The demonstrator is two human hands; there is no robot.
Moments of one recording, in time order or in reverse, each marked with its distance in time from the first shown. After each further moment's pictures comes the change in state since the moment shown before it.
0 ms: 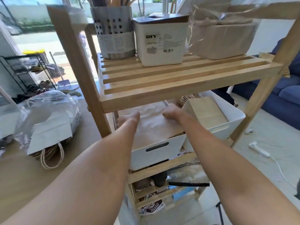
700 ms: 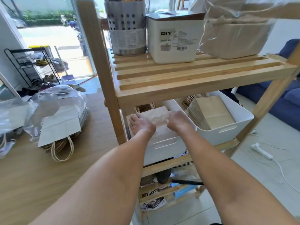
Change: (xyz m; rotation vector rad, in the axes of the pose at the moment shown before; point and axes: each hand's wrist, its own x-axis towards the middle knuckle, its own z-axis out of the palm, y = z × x) left_hand -0.029 -0.029 0.013 0.666 -0.018 0.416; right_hand 0.001 0.018 0.043 -0.397 0.209 -0.133
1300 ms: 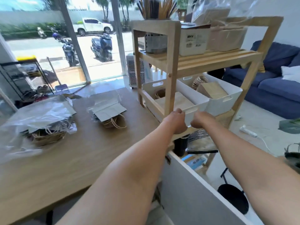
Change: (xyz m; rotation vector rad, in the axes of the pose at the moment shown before) left_hand -0.150 -0.108 -0.086 0.336 -0.289 0.851; right_hand -0.199 -0.078 -0.016 -0.211 -0.119 0.344
